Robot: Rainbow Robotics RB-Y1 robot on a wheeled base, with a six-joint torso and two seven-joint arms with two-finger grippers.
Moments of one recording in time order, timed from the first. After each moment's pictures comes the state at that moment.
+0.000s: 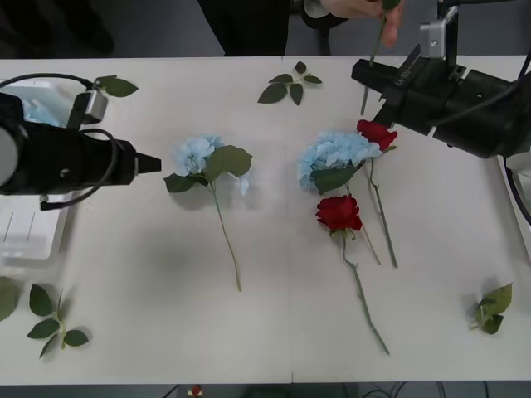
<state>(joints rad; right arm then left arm) -0.39 -0.51 -0.04 -1.69 -1.70 0.85 2.69 -0.31 0.47 0.14 -1.93 0.80 1.47 -1.43</state>
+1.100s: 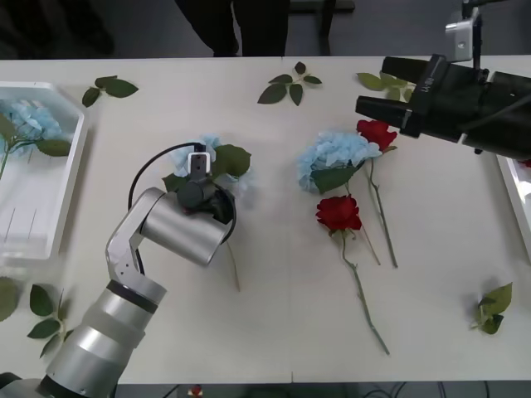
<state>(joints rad) -0.38 -0.57 -0.12 -1.69 -1.74 1.05 2.57 -0.33 0.10 -0.33 -1.49 -0.15 1.01 -1.04</state>
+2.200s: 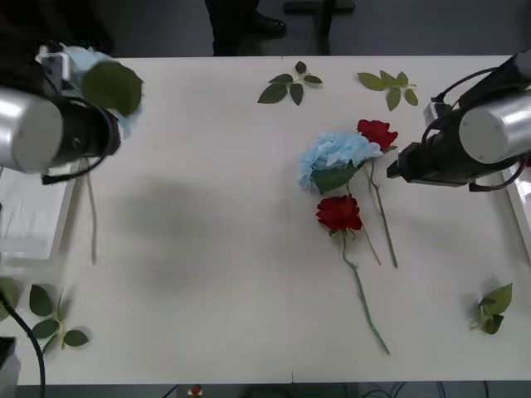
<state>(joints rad) -0.54 -0.63 0.20 -1.59 -0.62 1.46 1.15 -0.45 0.44 0.05 -2.09 0.26 1.72 -1.16</state>
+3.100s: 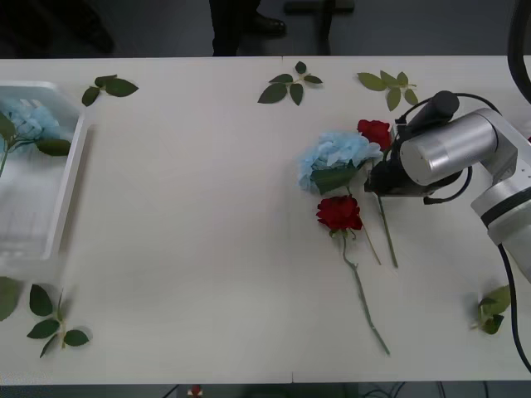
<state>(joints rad) -0.63 -0.53 0.37 -1.30 -0.48 1.26 1.15 -0.22 0.66 0.55 -1.63 0.43 1.16 -1.68</state>
